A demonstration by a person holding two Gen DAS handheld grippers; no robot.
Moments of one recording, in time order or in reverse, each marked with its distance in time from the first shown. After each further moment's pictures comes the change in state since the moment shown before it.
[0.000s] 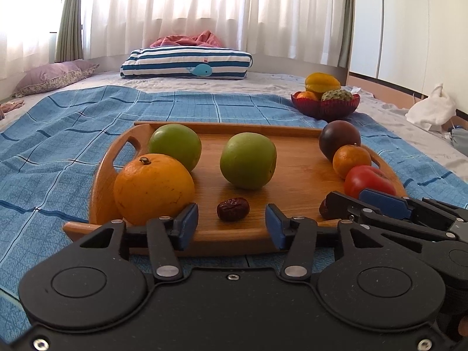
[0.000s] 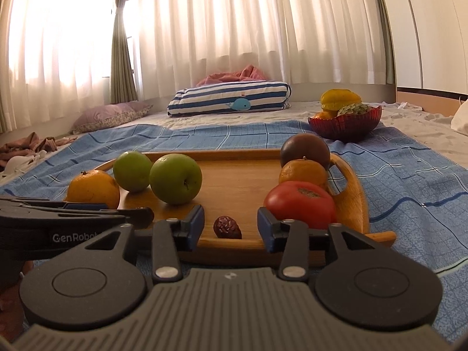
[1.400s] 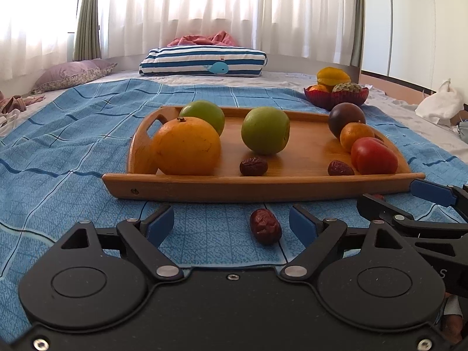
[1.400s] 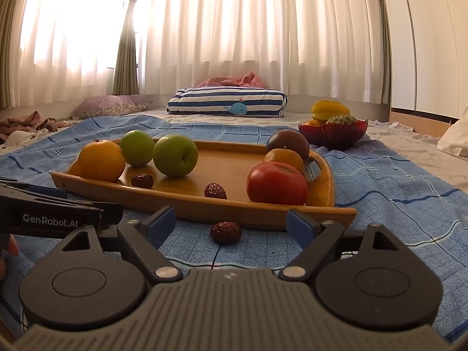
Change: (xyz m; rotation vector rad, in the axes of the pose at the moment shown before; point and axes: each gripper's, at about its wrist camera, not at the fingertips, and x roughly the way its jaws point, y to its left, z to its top) left arm -0.037 0.004 -0.040 -0.006 -0.001 0.073; right arm -0.042 0.001 -0.029 -0.110 -0.021 -0.037
